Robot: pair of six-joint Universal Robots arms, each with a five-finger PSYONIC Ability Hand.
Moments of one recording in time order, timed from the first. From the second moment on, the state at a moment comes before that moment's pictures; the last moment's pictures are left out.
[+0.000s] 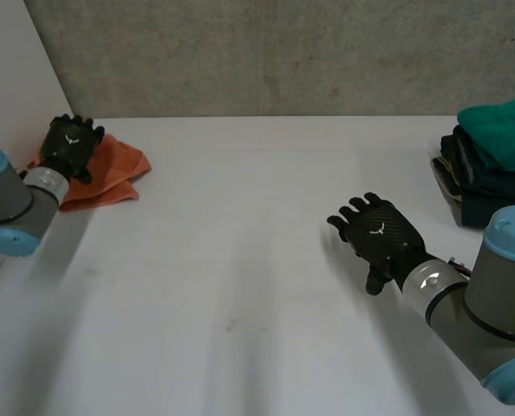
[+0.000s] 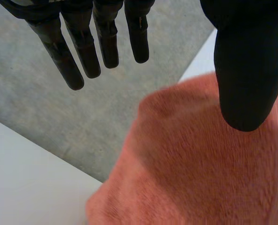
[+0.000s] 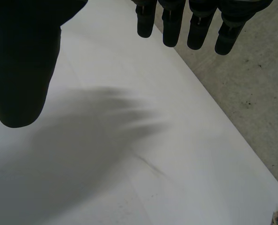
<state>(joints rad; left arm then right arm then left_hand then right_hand) 4.73 -2.65 -0.79 3.50 -1.21 3.77 1.91 -1.17 1.79 -0.33 1.28 2.51 0.40 0.41 0.41 0.41 0.24 0.23 0.21 0.21 0.21 0.04</state>
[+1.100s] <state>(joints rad) 4.13 -1.92 -1.18 3.57 -1.39 3.36 1.83 -1.26 1.80 -0.34 1.30 2.59 1.13 1.20 1.19 1.20 0.99 0.23 0.21 0.21 0.21 0.04</state>
